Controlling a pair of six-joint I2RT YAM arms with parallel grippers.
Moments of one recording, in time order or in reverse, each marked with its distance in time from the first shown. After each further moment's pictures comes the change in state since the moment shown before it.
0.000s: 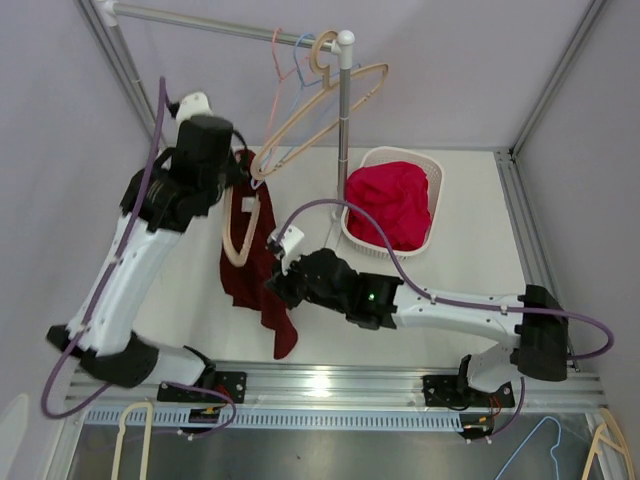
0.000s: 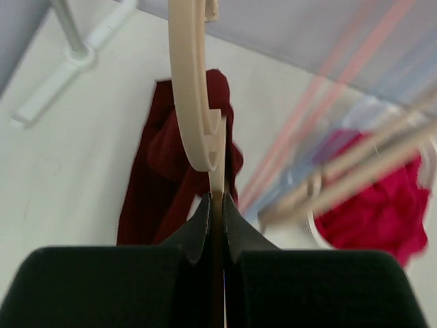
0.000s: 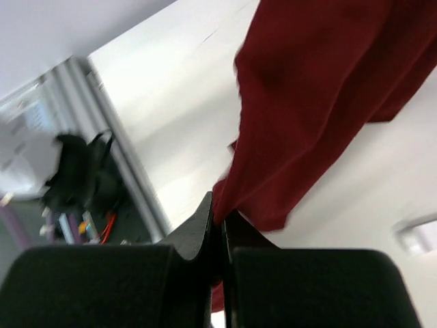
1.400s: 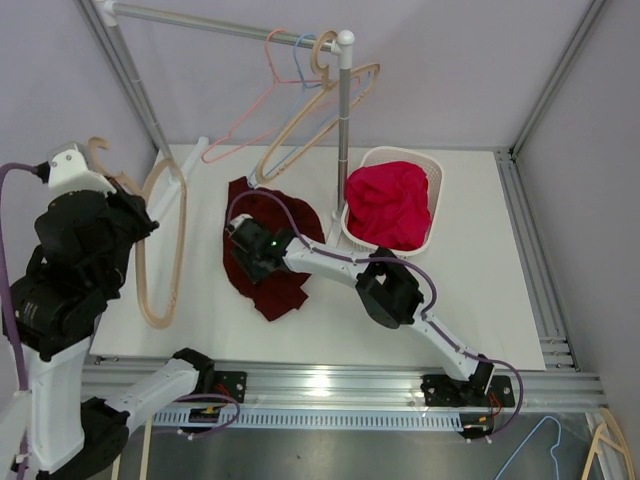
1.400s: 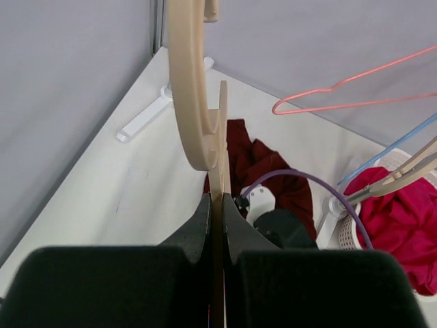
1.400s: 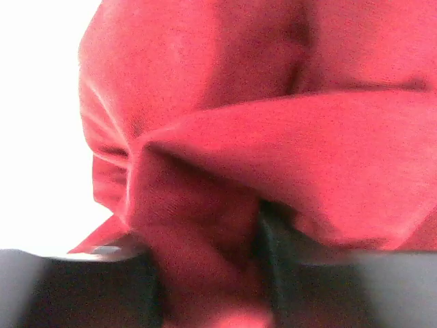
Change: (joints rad) left arm 0.090 -0.522 -0.203 -0.085 -0.041 0.138; right arm -0.220 1.027 1.007 -0.616 -0.040 0.016
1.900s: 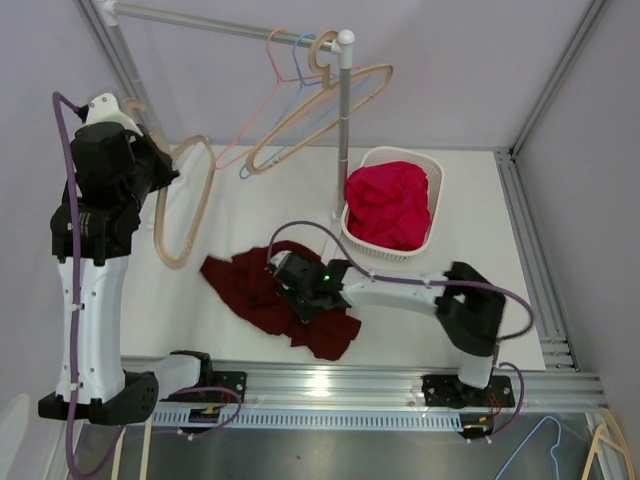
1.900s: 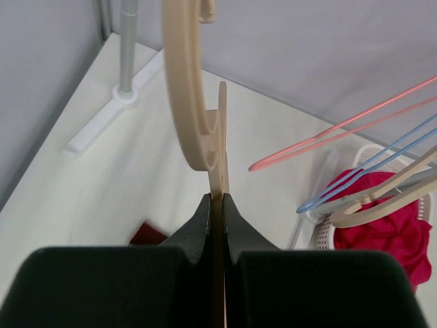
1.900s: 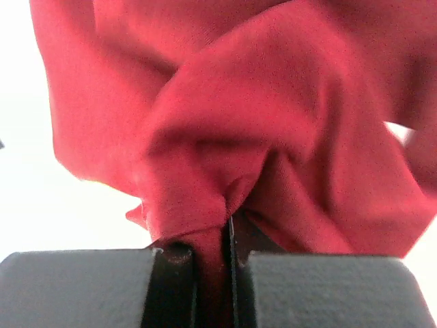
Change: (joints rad) left arm 0.335 0.243 0.028 0.191 0.433 0.050; right arm 0.088 -0.597 -0.794 0.088 -0.103 0.068
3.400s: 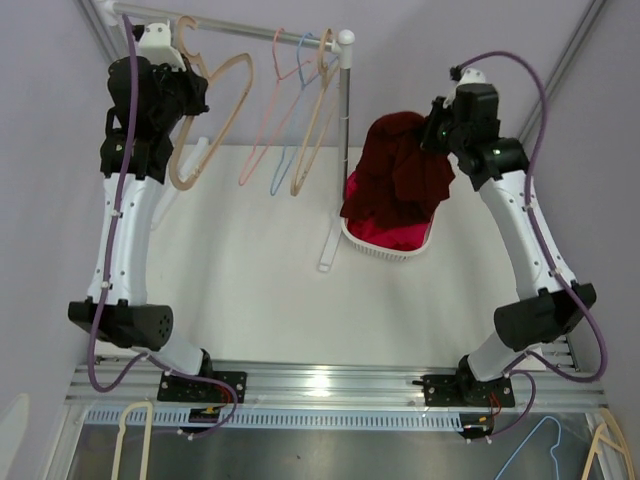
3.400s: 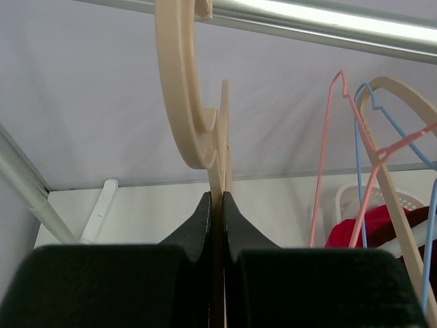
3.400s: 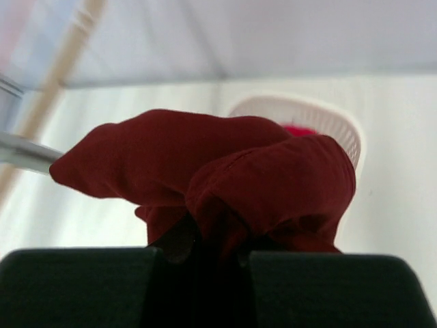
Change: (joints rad) left arm 0.008 0.364 0.172 0.474 0.307 0.280; right arm -0.892 -0.290 0.615 -0.165 0.004 -0.045
